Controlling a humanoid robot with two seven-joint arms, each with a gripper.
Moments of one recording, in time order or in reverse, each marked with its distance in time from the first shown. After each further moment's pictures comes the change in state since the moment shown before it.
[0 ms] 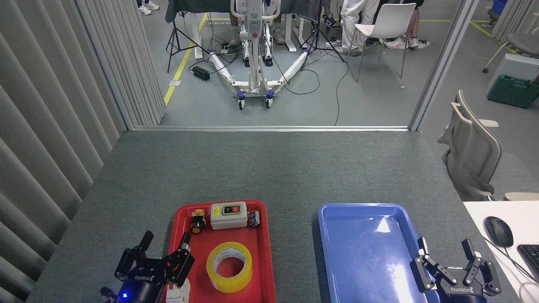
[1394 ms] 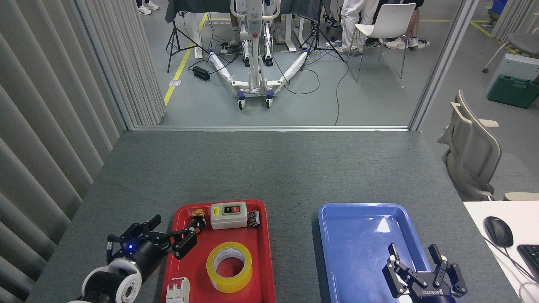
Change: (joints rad) left arm -0.235 0.067 0.001 0.000 0.009 -0.012 -0.721; right arm -0.012 0.069 0.063 0.006 0.019 -0.038 0.107
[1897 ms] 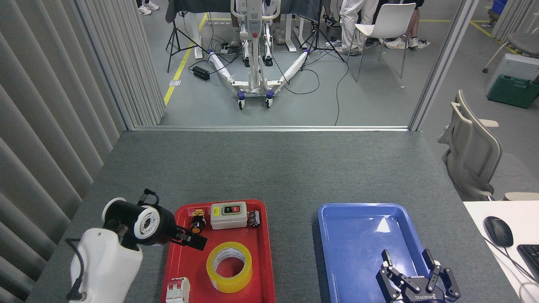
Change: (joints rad) left arm -0.360 -0.053 -0.074 0.166 -0.004 -0.071 -0.928; right arm 0.014 0.030 0.005 0.002 0.057 0.002 0.023
